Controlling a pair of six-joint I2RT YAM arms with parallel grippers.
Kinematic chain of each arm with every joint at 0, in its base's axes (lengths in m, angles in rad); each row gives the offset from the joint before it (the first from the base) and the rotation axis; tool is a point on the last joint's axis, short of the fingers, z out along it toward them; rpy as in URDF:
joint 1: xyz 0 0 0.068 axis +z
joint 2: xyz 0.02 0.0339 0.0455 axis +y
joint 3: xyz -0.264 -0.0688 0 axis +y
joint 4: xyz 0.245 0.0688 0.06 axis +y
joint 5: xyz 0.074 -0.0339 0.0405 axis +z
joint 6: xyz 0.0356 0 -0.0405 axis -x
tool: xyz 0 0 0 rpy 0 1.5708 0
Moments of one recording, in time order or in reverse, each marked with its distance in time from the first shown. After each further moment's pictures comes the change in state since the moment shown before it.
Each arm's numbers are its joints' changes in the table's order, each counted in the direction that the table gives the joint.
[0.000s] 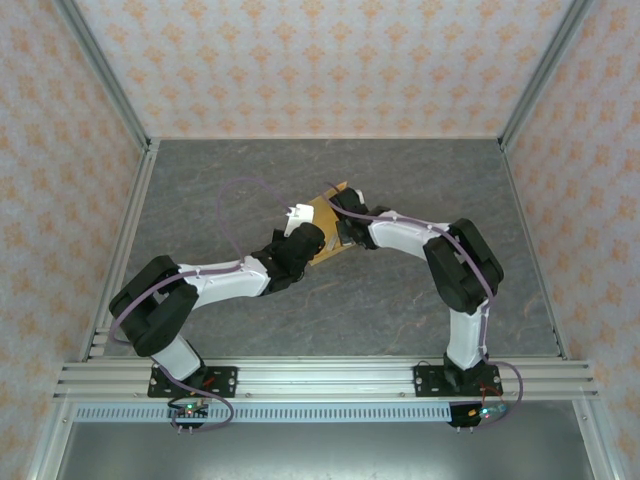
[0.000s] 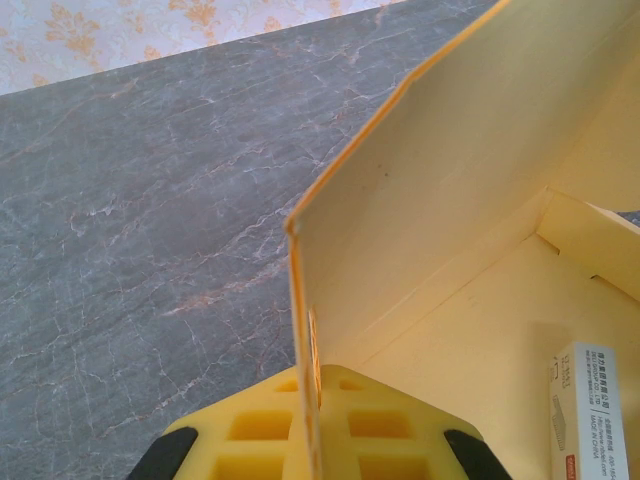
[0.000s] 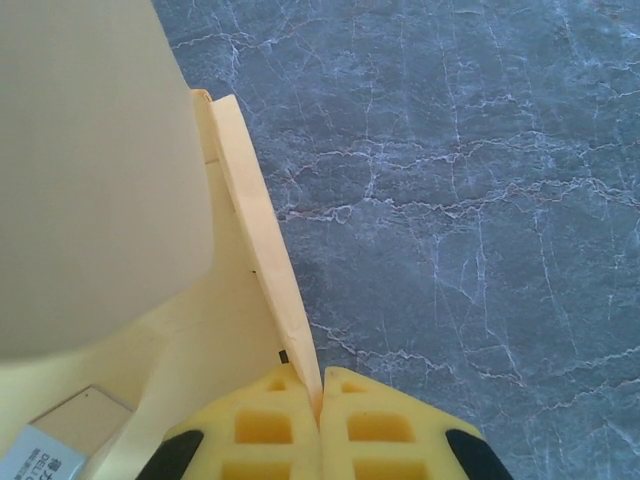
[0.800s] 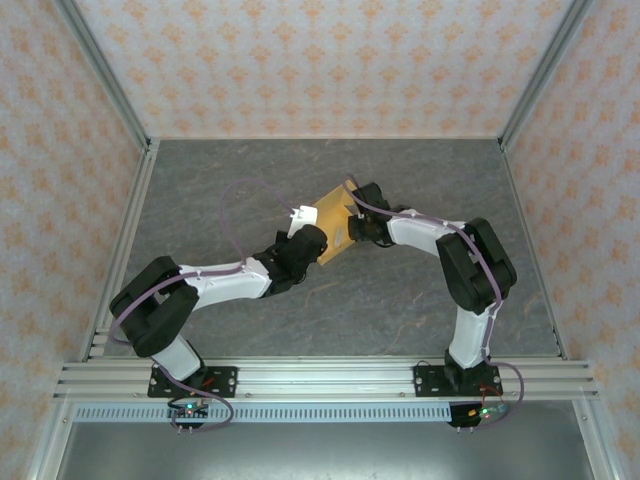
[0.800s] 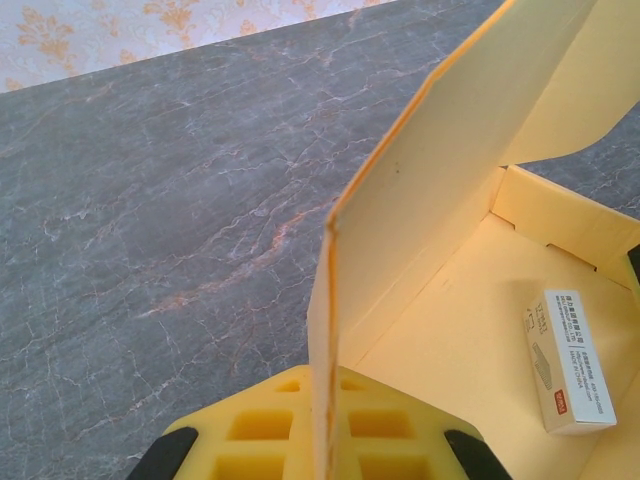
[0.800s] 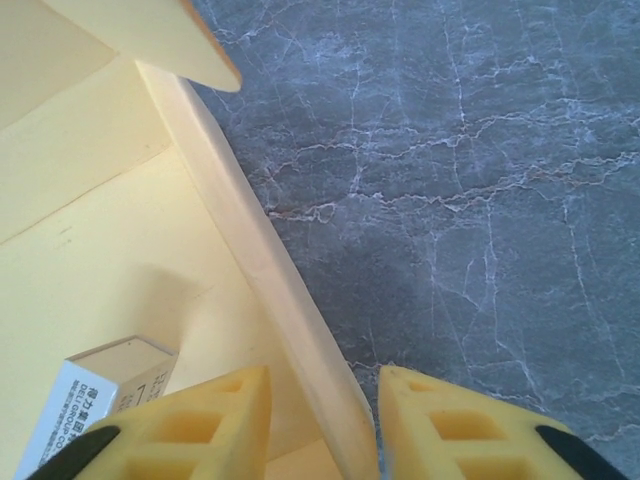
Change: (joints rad) left arm -0.019 0.000 0.000 -0.012 -0.011 -0.002; right arm -0.121 -0.043 0.079 -0.098 0.258 -0.008
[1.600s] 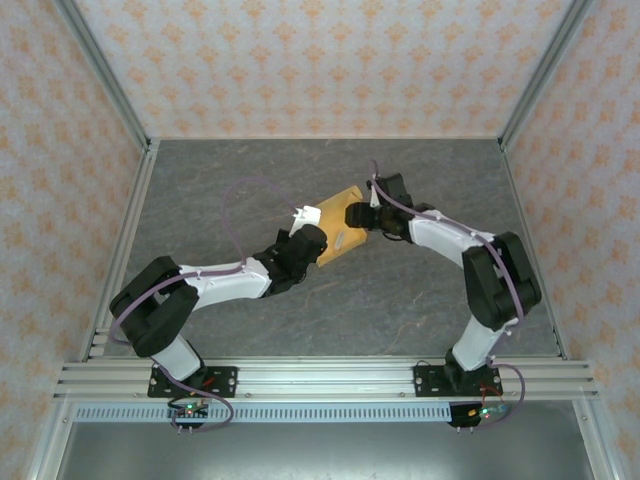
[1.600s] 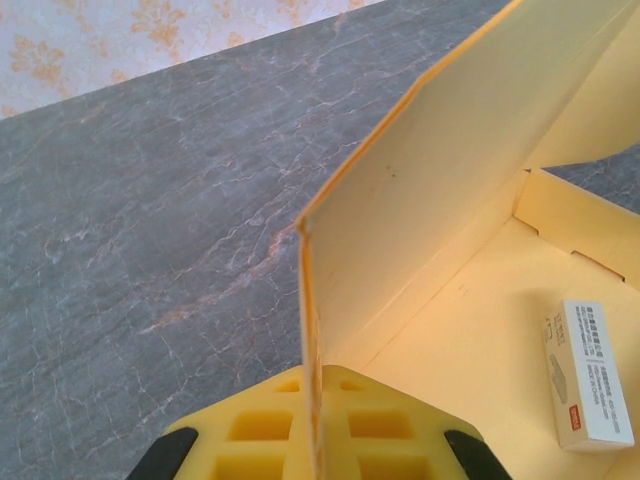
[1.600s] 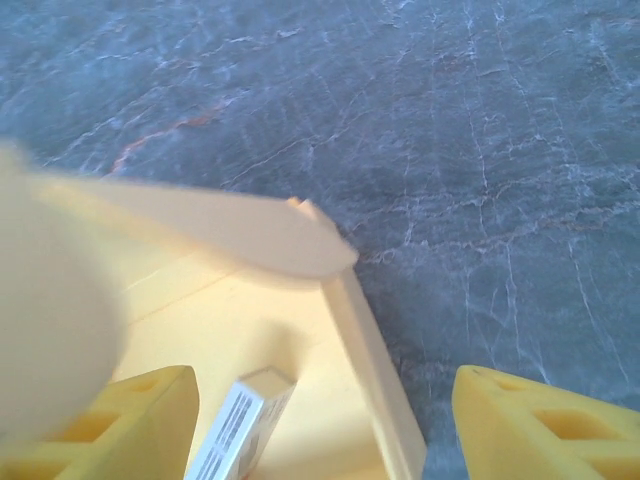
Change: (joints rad) left arm 0.007 0.000 0.000 -0.021 -0.023 -0.091; right arm -0.089 -0.186 0.084 -0.072 0.229 -0.063
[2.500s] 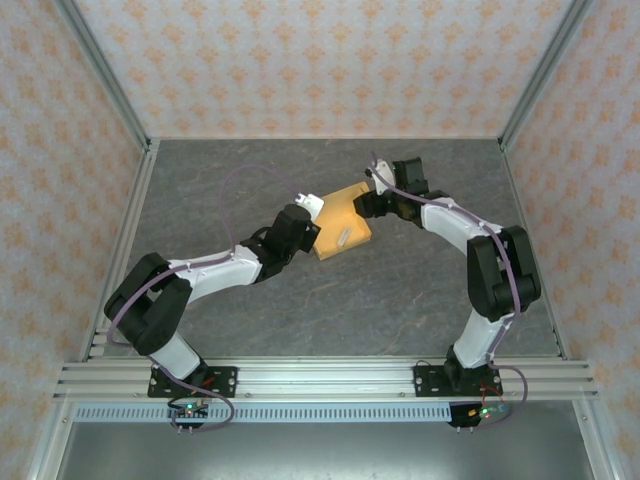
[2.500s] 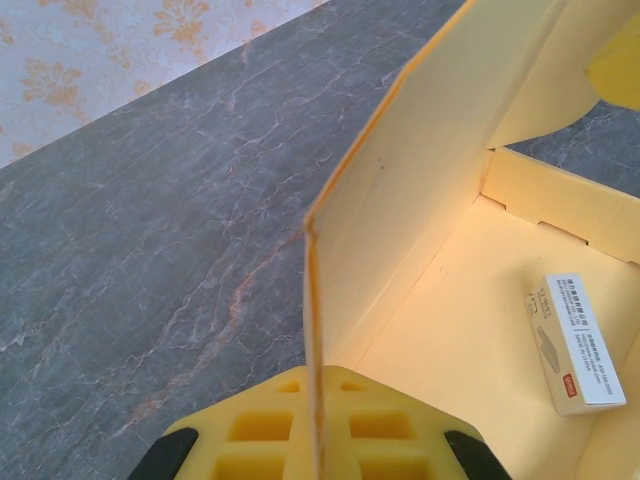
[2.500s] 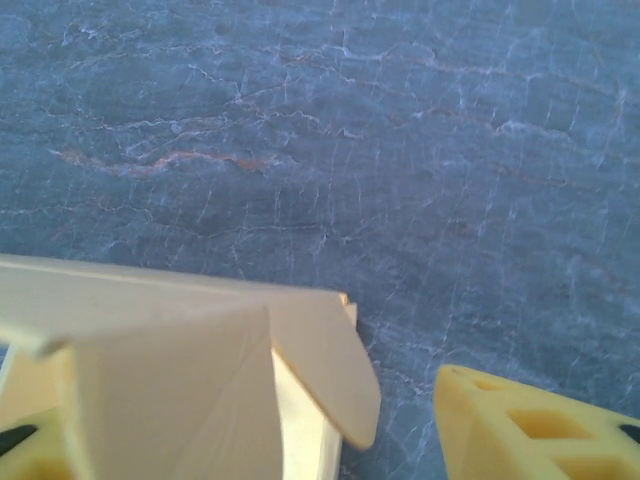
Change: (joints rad) left arm 0.126 -0.013 -0.040 -0.019 -0.309 -0.245; right arm -0.123 0.074 -0.113 -0.035 0.211 0.512
